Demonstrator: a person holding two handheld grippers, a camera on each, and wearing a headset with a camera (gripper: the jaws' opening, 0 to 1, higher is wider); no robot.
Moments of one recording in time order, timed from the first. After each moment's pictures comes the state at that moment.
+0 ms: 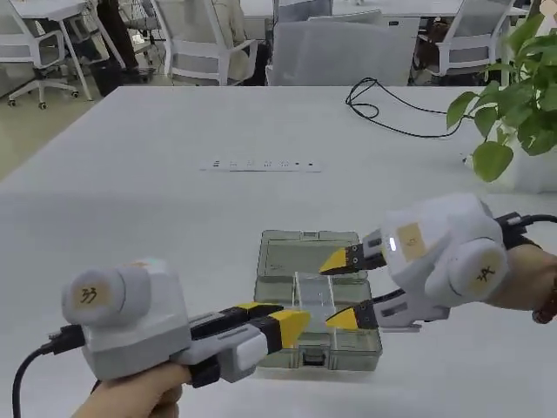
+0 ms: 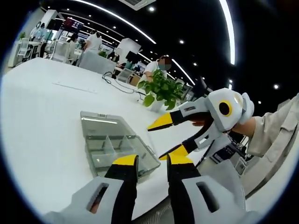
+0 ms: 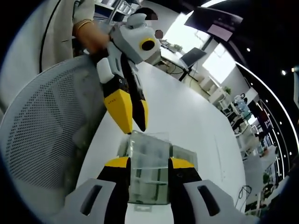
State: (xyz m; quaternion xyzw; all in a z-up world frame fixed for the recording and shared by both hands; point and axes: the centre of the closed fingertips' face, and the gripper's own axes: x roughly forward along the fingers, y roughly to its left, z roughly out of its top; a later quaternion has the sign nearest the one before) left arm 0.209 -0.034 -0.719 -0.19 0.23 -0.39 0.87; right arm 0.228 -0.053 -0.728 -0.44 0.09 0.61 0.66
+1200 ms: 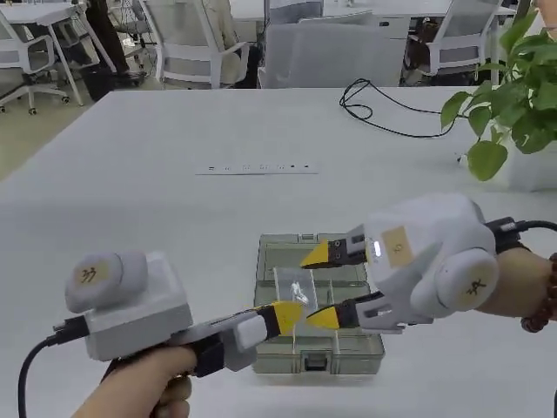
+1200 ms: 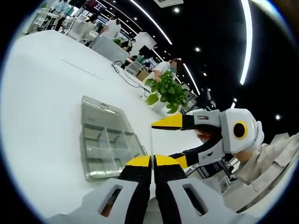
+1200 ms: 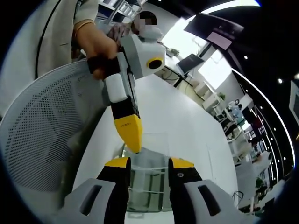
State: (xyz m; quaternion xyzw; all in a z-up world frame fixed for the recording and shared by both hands) left arm 0.218 -0.036 -0.716 -0.29 0.28 -0.36 0.84; right arm 0.229 -0.036 -0.711 -0.44 0.06 0.59 0.67
